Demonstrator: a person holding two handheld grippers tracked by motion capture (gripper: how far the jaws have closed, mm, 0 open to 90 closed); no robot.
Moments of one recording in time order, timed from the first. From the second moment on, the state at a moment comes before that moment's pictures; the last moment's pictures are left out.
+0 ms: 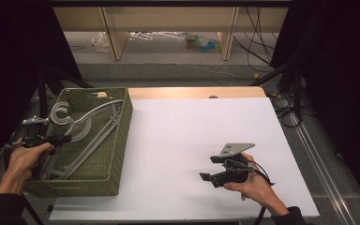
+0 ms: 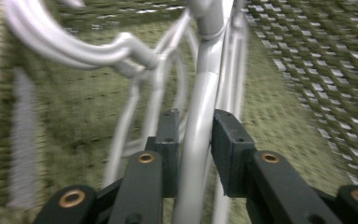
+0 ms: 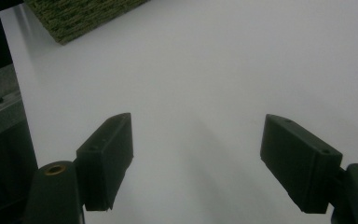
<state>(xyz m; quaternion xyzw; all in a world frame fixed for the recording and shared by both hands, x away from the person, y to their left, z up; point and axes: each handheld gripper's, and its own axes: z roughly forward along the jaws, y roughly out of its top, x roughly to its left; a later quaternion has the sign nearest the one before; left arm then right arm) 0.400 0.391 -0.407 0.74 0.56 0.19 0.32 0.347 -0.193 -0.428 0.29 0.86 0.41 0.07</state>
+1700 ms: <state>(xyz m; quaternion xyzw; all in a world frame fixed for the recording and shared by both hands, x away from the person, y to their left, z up) 0.302 0.261 -0.347 0.72 0.43 0.22 0.50 0.347 -0.192 -0.428 0.29 0.86 0.42 0.07</state>
